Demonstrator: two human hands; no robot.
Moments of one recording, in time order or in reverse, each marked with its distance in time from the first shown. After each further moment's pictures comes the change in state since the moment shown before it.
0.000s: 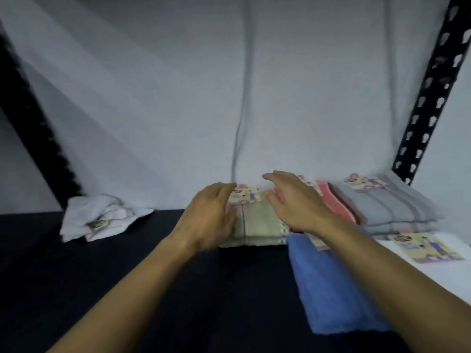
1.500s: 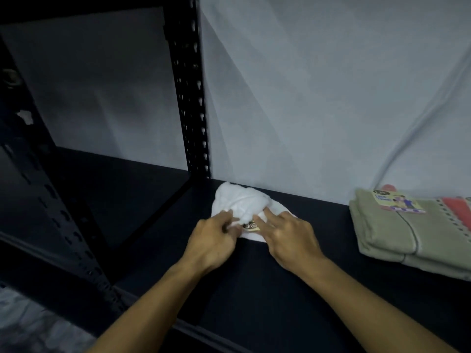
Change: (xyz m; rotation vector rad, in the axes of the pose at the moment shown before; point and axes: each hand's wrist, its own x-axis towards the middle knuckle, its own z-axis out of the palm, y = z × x) left_hand -0.155 -0.199 -0.020 -0.433 0.113 -0.743; right_hand 0.037 -0.200 0.215 -0.308 0.080 -0.551
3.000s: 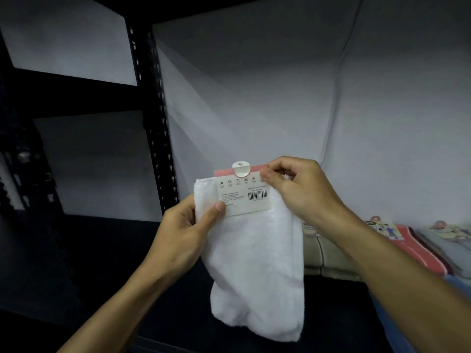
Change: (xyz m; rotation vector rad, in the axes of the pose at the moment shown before) left_hand -0.115 0.173 -0.071 -0.620 0.030 0.434; right_hand -0.018 0.052 -0.266 1.062 0.362 0.431
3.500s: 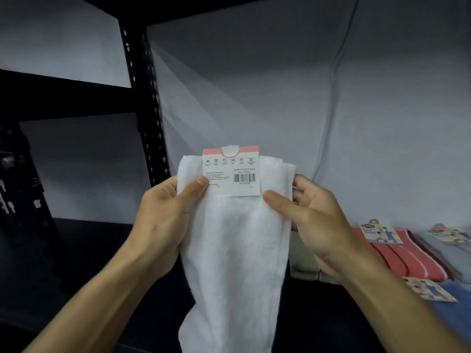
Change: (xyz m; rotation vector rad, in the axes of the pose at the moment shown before) left_hand 0.018 0.031 0.001 -0.221 0.110 -0.171; right_hand -0.039 0.001 -0.006 0.502 -0.061 0.155
